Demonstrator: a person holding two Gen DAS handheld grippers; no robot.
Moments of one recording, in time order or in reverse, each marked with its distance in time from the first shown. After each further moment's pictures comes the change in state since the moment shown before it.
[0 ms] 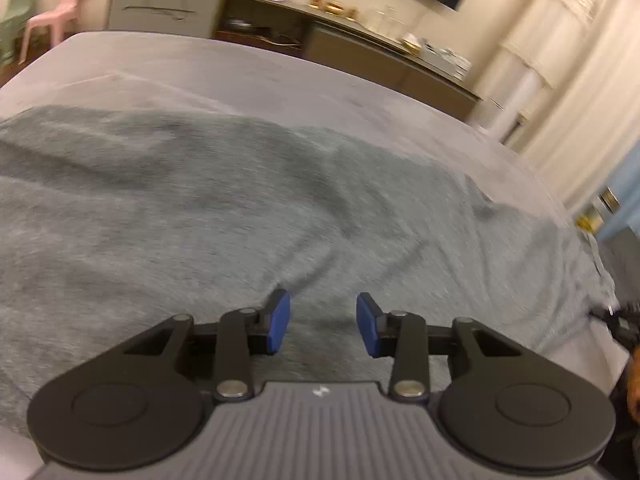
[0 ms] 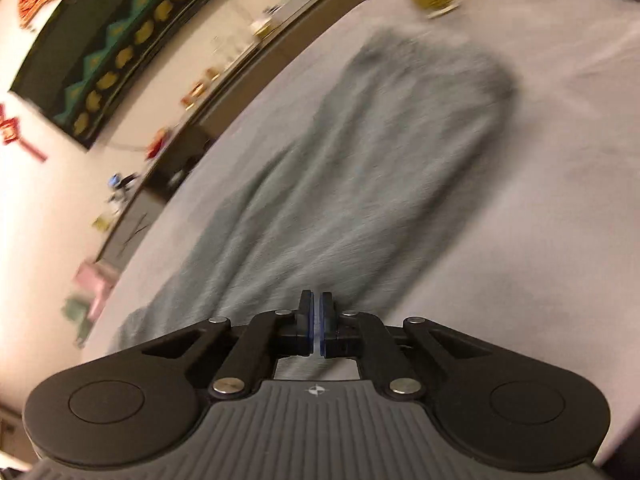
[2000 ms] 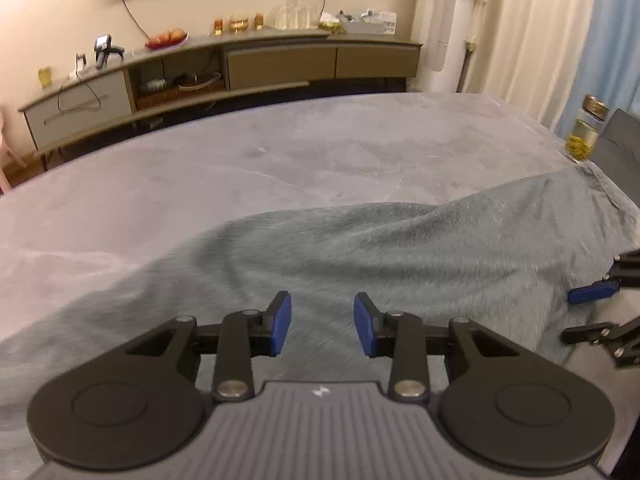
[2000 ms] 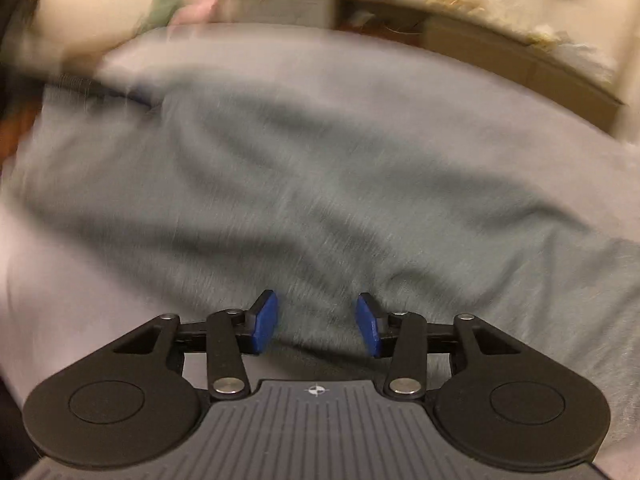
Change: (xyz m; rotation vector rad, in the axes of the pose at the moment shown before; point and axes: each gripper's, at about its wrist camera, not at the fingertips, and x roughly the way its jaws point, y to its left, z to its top) left arm 0.028 -0.096 0.068 0.470 0.004 0.027; right arm 0.074 0.166 -0.080 -1.122 0.329 0.055
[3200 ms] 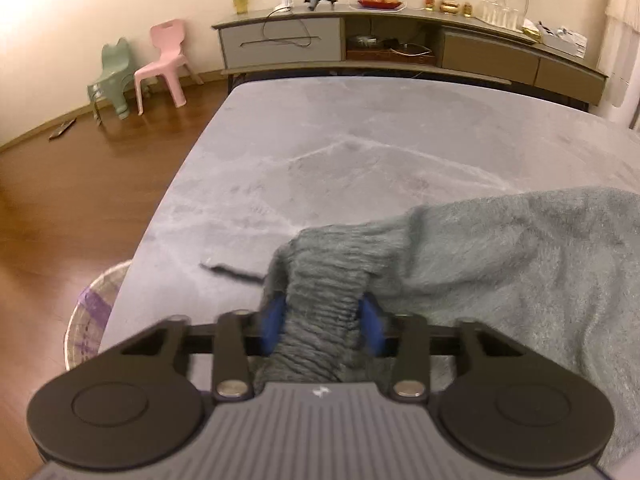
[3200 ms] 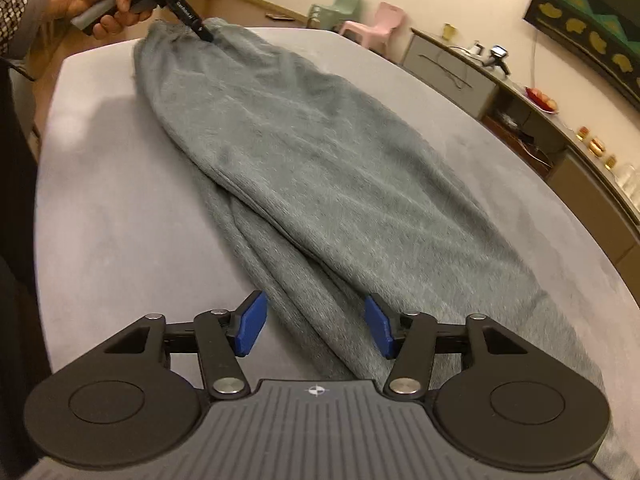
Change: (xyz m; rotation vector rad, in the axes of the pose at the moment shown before) left arm -0.068 0.224 -0.100 -0.351 0.082 0.417; right arm -0.012 0.053 0.006 -0.475 -0.125 0.135
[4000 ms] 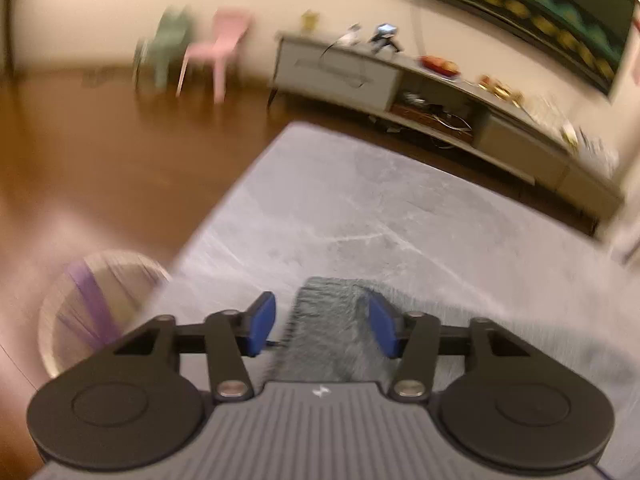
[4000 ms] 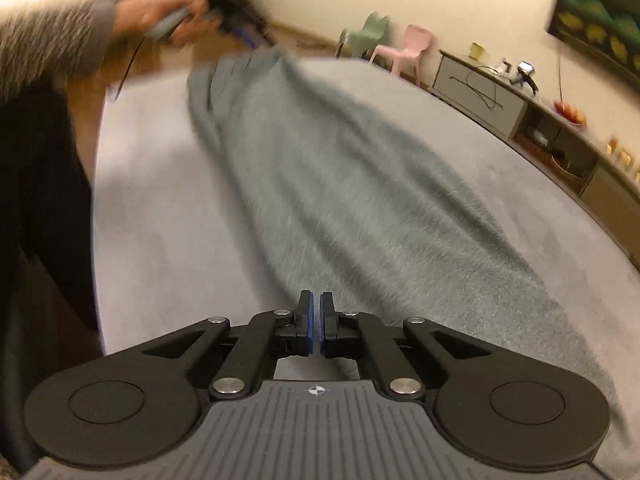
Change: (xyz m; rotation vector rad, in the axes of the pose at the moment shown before) left arm -0.028 0.055 0.036 -0.231 -0.085 -0.031; right arm -0.033 0.013 -0.008 0.028 -0.105 0.139
